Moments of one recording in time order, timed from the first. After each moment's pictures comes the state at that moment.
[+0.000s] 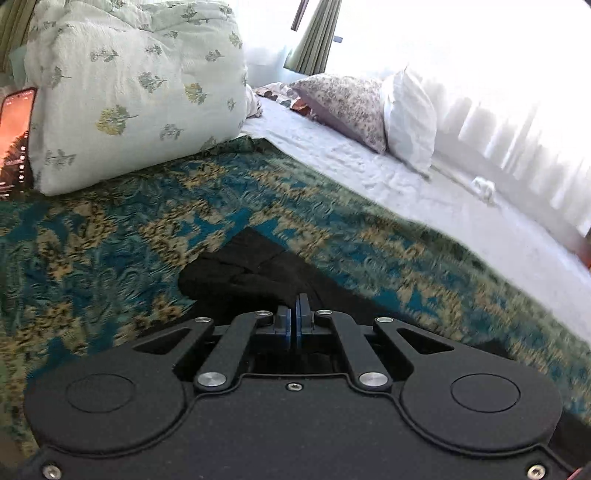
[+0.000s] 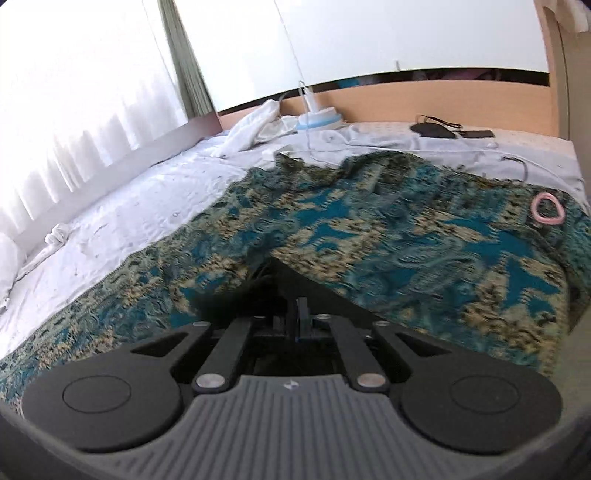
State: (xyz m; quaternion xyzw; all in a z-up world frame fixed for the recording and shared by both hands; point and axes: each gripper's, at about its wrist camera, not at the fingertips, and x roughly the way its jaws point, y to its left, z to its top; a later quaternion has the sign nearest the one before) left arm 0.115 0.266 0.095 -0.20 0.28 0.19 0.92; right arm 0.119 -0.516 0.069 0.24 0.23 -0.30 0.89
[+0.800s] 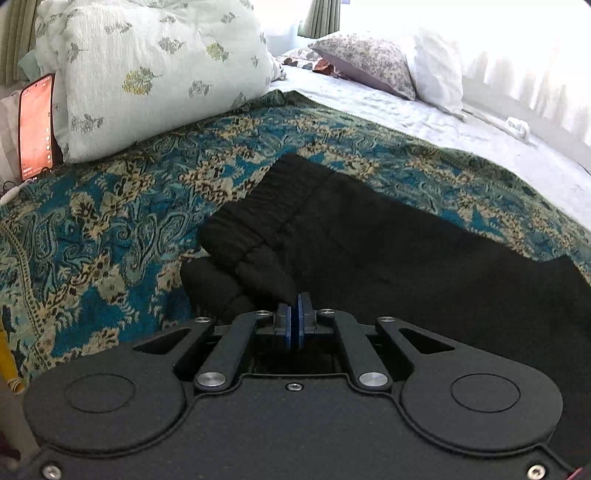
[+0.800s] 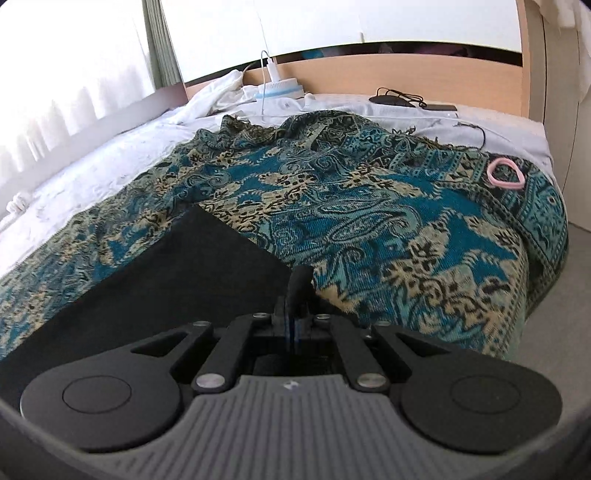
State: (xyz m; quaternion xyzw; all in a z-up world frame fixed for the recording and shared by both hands) left arm 0.102 0.261 0.039 -0.13 0.34 0.23 0.90; right arm 0.100 -0.542 0.022 0.21 0.28 -0.34 0.87
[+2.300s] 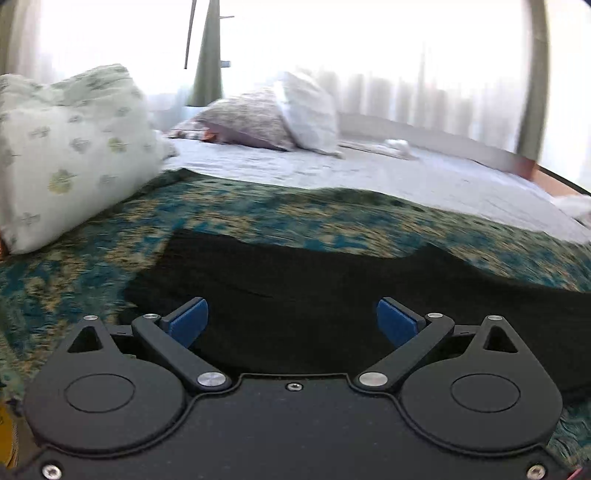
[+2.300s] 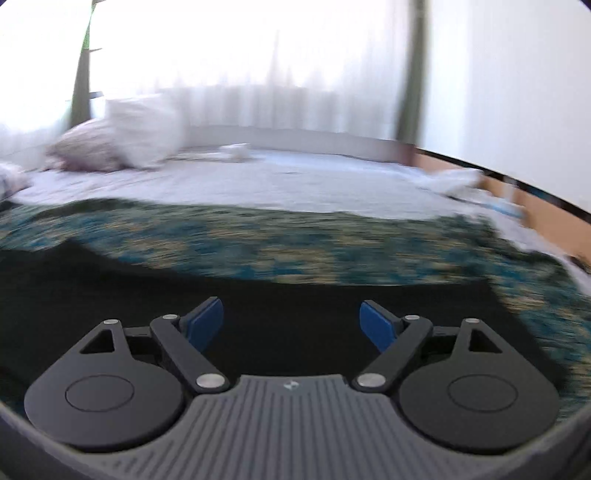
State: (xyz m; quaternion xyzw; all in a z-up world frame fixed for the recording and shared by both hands) left arm 0.034 0.183 0.089 -0.05 0.25 0.05 0.97; right arm 0.107 -0.276 0.073 -0.03 0.23 -0.03 0.97
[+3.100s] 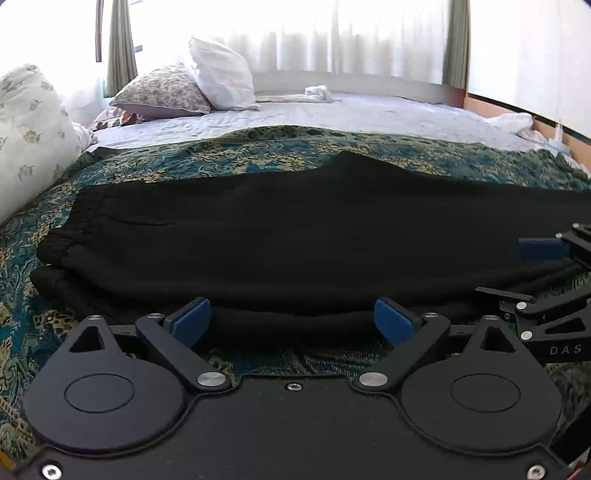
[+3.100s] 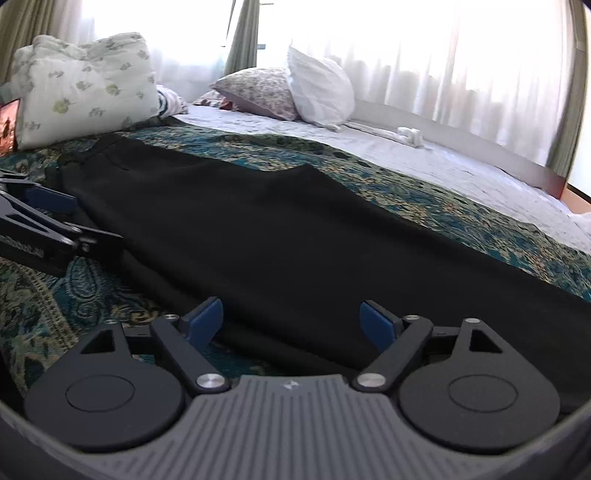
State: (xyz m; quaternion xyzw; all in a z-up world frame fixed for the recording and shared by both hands) left arm 0.019 0.138 0.023 0.03 0.30 -0.06 0.95; right arm 0.079 -0.089 0.020 -0.11 0.26 0.18 0.94
